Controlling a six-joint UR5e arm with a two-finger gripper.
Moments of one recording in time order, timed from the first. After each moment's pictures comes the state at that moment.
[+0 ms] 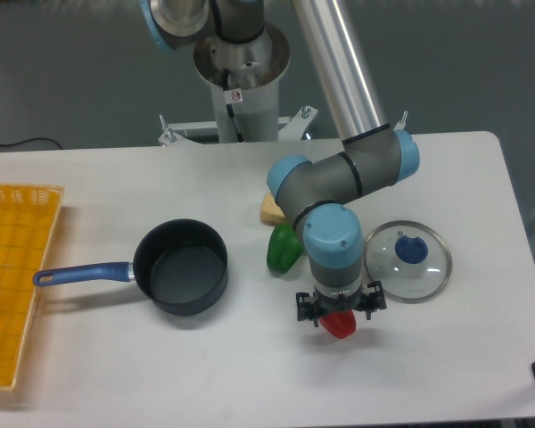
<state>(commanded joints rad) 2.50 -2.20 -1.52 -0.87 1.66 0.28</state>
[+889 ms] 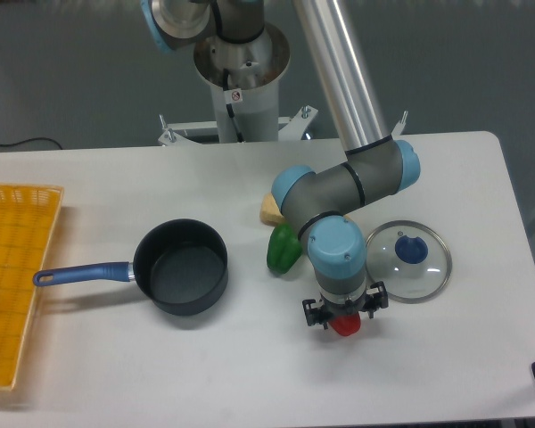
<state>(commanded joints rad) 2.49 -2.23 -1.52 -0.85 1.70 0.27</state>
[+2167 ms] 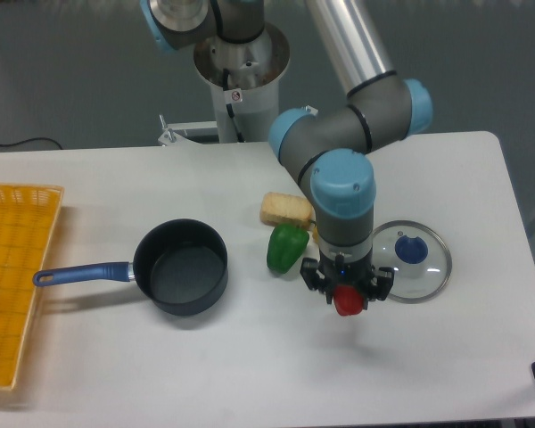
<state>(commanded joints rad) 2.53 -2.02 -1.50 -1.02 1.60 0.95</state>
